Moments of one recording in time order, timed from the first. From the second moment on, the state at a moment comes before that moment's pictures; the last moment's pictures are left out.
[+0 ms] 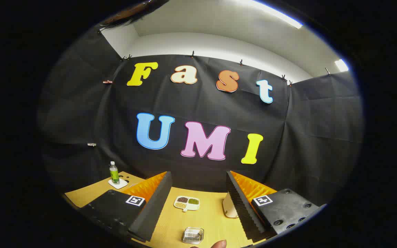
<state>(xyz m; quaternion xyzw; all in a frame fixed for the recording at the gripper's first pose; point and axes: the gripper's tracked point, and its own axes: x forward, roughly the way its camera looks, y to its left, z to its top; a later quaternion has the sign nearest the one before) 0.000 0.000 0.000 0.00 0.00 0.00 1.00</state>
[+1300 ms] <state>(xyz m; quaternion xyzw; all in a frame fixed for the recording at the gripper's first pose) 0.014 0.101 -0.073 0.04 0.10 0.07 0.99</state>
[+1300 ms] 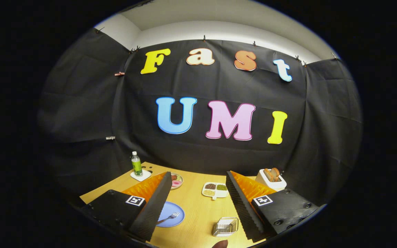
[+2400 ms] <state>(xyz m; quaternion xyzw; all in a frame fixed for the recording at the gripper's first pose) 0.019 0.272 -0.419 0.11 0.56 0.11 0.81</state>
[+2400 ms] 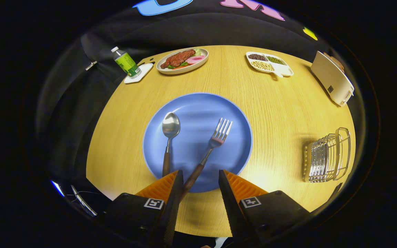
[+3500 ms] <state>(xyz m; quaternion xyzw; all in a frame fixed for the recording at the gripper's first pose) 0.017 0.156 -0.314 0.11 0.52 0.15 0.83</state>
